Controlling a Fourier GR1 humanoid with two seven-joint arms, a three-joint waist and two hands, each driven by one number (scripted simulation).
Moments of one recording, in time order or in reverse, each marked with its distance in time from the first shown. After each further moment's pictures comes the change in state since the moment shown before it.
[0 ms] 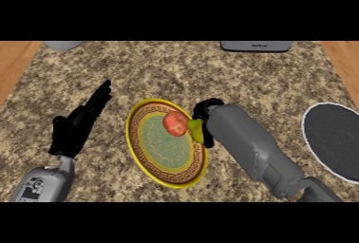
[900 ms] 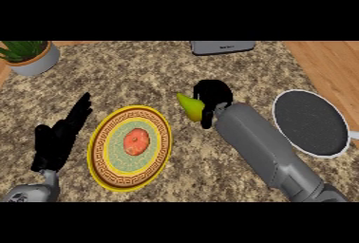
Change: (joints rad) left arm 0.119 0.013 0.079 -0.014 -0.007 0.025 0.016; right arm 0.101 -0.090 -0.065 -0.311 0.154 -0.618 0.064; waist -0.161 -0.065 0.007
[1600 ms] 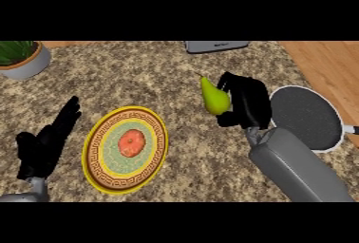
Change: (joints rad) left arm 0.054 0.018 0.039 -0.046 0.017 0.006 -0.009; right arm 0.288 -0.210 0.005 -0.612 0.236 -0.468 0.191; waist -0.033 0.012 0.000
